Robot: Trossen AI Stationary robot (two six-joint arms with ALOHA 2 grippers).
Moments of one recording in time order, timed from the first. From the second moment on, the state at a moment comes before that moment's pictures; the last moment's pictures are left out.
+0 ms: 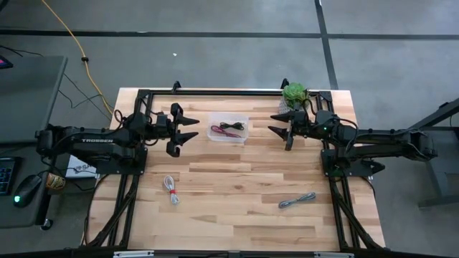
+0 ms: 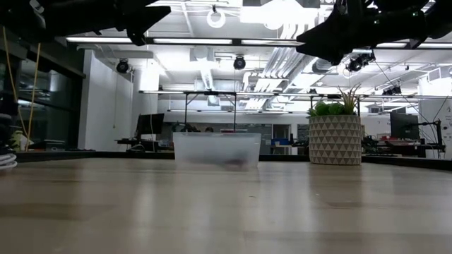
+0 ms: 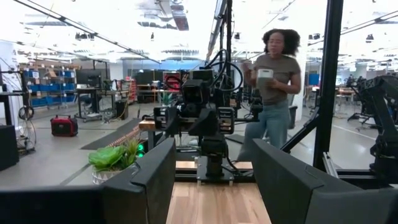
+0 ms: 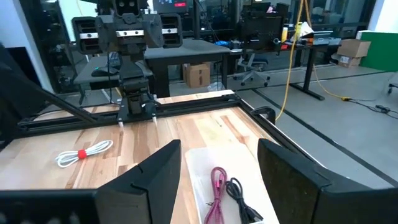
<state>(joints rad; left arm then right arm) 0.34 0.85 0.32 0.76 0.20 -0.04 -0.25 0.82 0.41 0.36 -0.01 0.02</state>
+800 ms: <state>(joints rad) 0.34 0.85 0.32 0.76 0.19 -0.02 0.43 1.02 0.84 -0.60 0.19 0.53</state>
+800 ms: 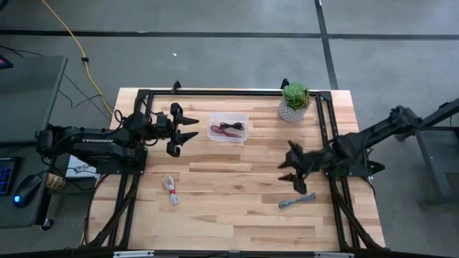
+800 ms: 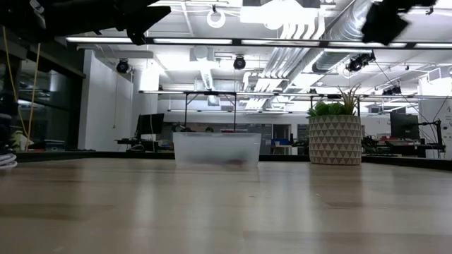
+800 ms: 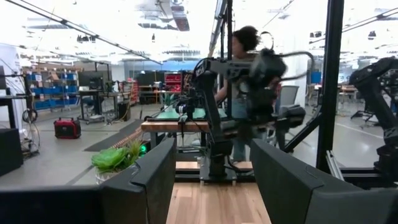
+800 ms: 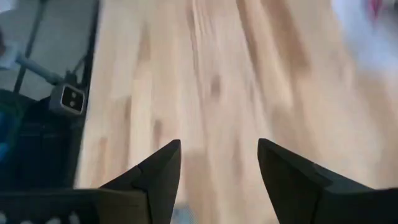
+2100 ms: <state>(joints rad) 0.34 0.85 0.32 0.75 0.20 -0.02 0.73 1.66 0.82 -0.77 -0.03 1.20</state>
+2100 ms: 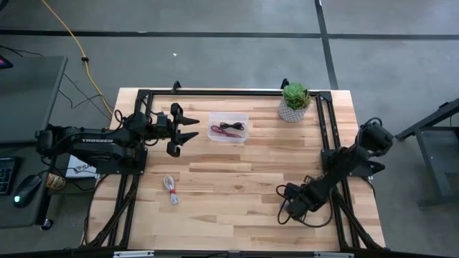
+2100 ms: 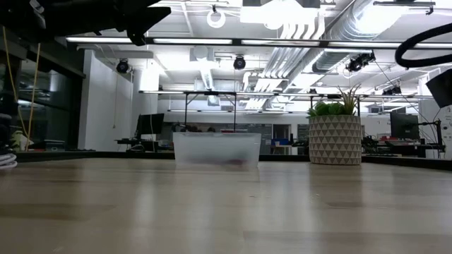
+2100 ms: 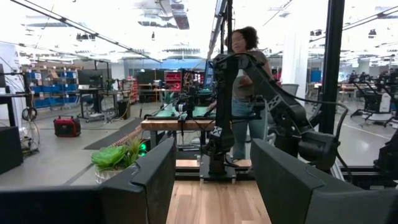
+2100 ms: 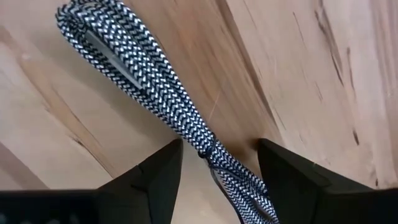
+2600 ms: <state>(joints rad) 0.34 0.85 0.32 0.75 0.20 -0.02 0.74 1.66 0.82 -0.78 0.01 1.19</state>
